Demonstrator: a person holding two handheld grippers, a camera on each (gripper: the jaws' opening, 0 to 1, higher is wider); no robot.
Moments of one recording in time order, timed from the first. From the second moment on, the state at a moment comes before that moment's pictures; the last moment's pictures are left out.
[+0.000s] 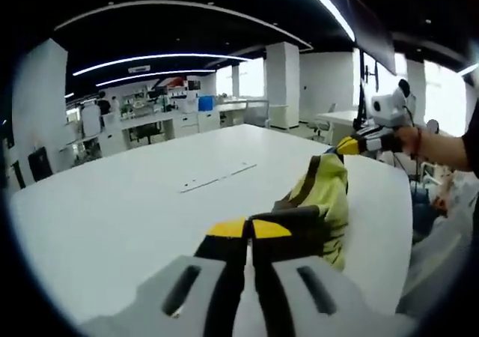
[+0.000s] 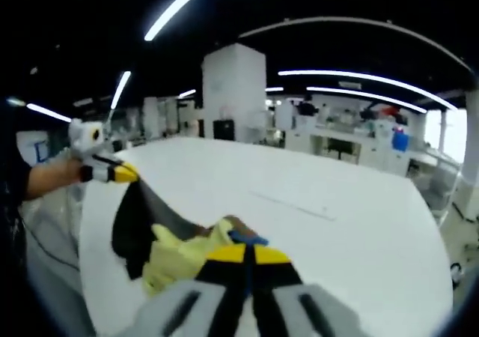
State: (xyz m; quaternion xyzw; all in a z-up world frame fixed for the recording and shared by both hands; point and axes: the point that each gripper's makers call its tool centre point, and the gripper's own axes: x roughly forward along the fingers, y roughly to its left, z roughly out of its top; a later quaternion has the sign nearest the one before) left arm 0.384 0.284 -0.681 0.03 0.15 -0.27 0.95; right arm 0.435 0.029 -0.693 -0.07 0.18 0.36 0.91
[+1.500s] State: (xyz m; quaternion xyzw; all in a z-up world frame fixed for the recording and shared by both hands) left arm 0.504 0.365 -0.781 0.05 0.23 -0.14 0.96; right arm 0.576 0.047 -0.809 -0.02 0.27 0.25 0.93
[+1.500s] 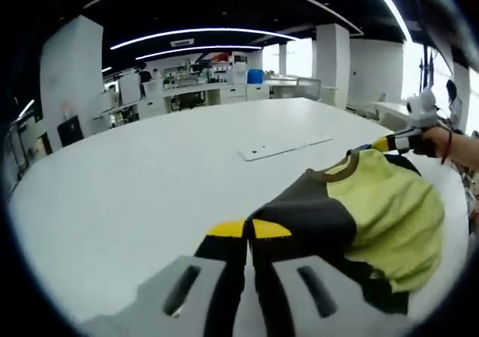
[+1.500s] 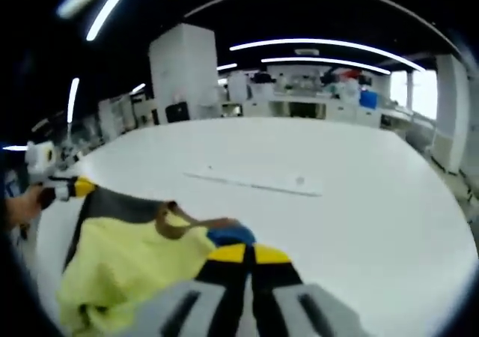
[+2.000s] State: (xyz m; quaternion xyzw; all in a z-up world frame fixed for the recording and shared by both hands) left arm 0.506 0.376 -0.815 0.07 0.27 -0.13 0.95; right arm 0.578 0.044 -0.827 0.01 0.30 0.22 0.93
